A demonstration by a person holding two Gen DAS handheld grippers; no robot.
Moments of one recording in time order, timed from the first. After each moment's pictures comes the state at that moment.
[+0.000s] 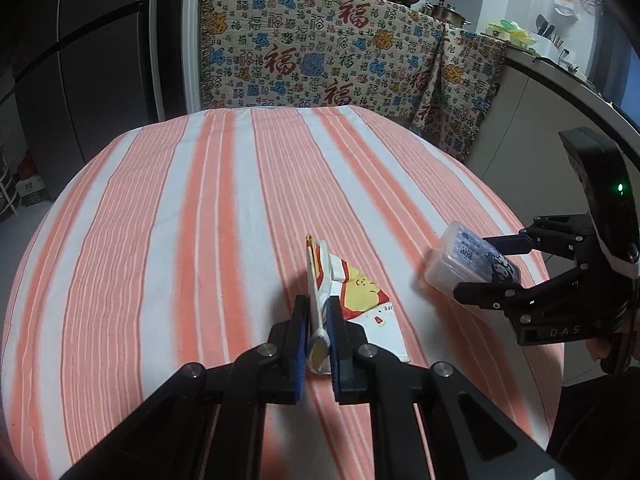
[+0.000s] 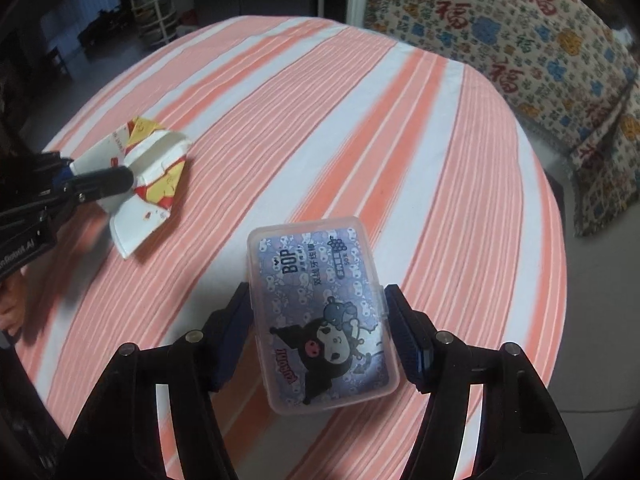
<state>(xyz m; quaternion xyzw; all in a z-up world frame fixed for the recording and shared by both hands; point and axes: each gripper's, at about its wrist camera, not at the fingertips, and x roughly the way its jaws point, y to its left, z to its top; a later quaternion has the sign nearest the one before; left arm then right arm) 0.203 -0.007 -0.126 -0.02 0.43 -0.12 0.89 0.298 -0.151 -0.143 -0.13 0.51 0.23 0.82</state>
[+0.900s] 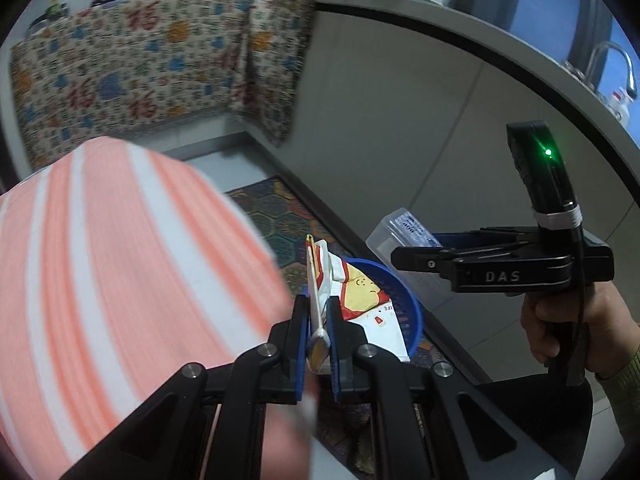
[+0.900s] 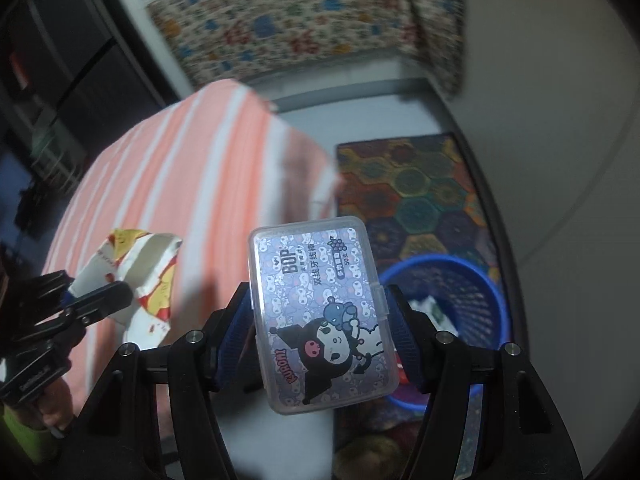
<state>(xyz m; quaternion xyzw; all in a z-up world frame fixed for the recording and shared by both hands) 0.188 -0.315 -0.107 0.04 0.43 -0.35 0.83 0.205 -0.472 -0.125 0.12 0.50 0.03 0.86</state>
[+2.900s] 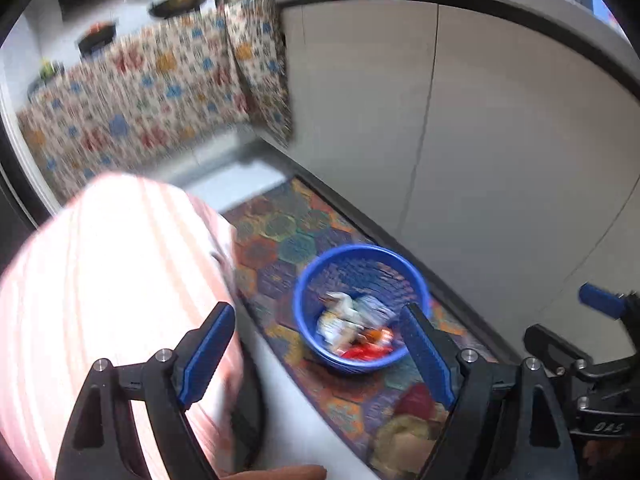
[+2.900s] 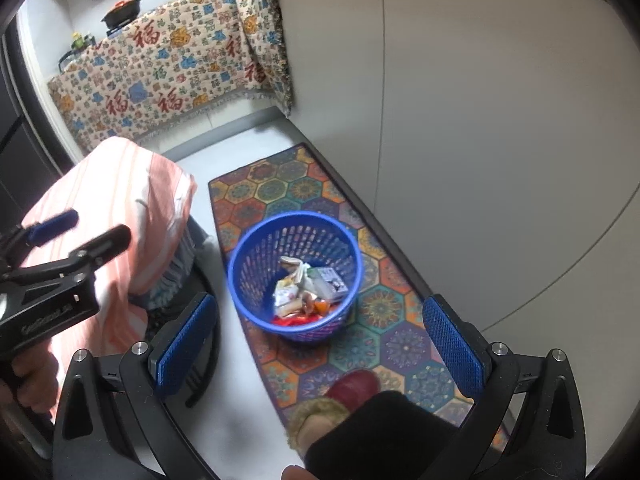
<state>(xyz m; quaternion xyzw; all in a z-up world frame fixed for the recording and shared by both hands) 0.104 -0.396 -0.110 0.13 0.41 -0.29 0.85 0.017 -0.519 -0.098 0.14 0.43 -0.19 0.87</state>
